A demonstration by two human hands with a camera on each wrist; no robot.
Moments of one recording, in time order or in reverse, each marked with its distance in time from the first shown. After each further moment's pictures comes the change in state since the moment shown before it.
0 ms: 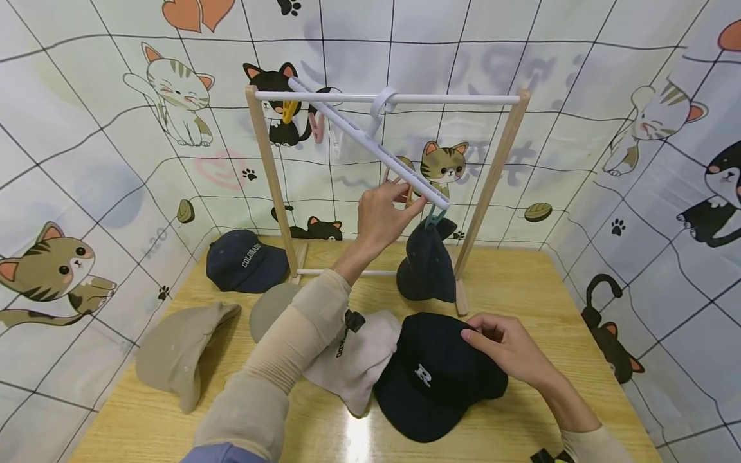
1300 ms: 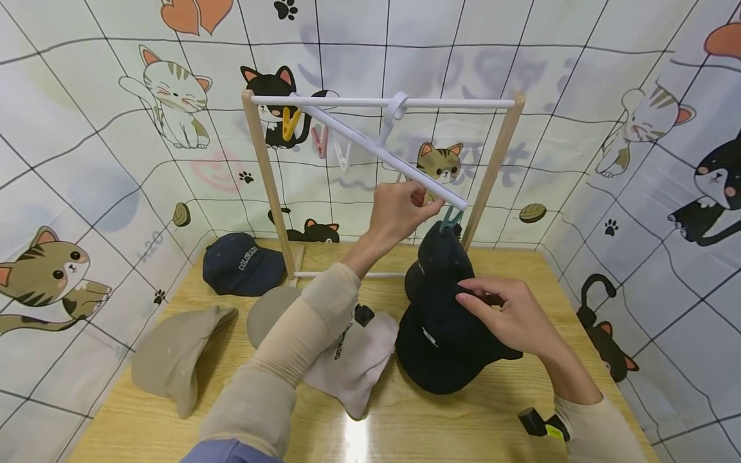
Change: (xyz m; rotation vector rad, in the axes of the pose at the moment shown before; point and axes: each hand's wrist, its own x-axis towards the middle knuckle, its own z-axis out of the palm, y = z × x) left_hand 0.014 0.025 0.005 -0.004 -0.080 0.099; right_hand 0.034 -0.073 -0.023 -0.264 0.164 -0.254
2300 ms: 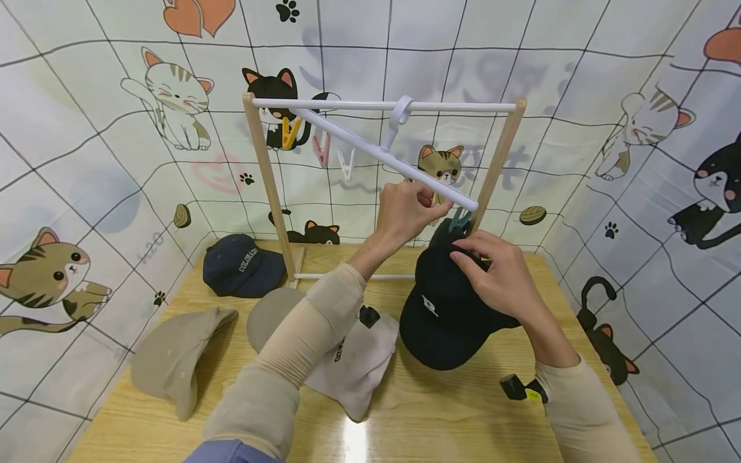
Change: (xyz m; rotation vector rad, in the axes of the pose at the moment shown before) left_hand 0.006 0.010 0.002 -0.016 -0.001 -0.042; right_hand 0.057 -0.006 -0.001 -0.198 0.186 -0.115
